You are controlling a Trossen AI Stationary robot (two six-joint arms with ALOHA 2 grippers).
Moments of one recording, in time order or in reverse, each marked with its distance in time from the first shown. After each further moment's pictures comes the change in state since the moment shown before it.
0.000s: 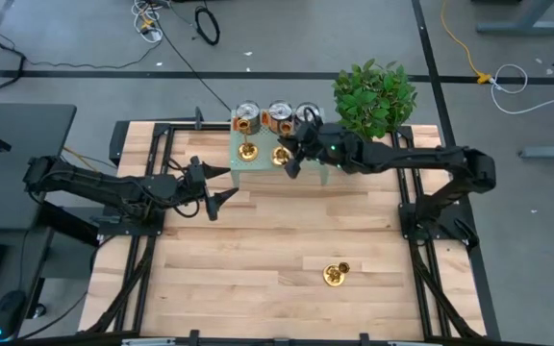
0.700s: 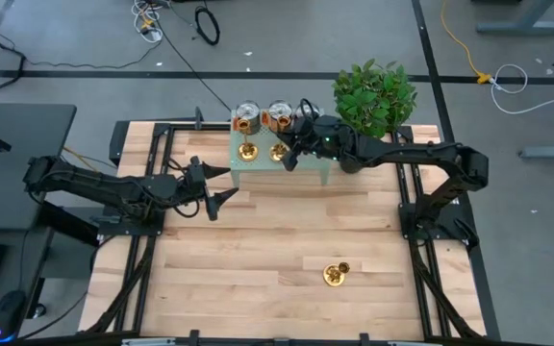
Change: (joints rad) left arm 0.000 0.000 0.000 0.000 0.000 0.001; right arm -0.079 0.061 0.015 0.036 -0.072 0.030
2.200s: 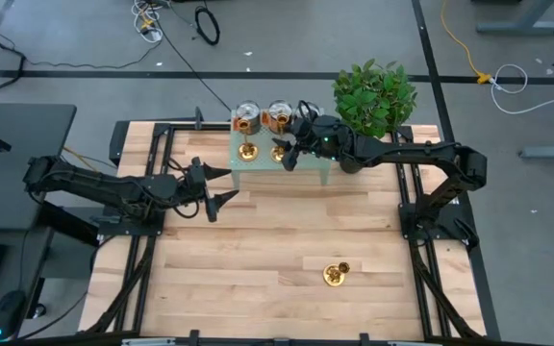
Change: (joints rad) left arm 0.000 0.000 0.000 0.000 0.033 -0.002; right arm 0.001 0.014 0.000 0.018 0.003 -0.071
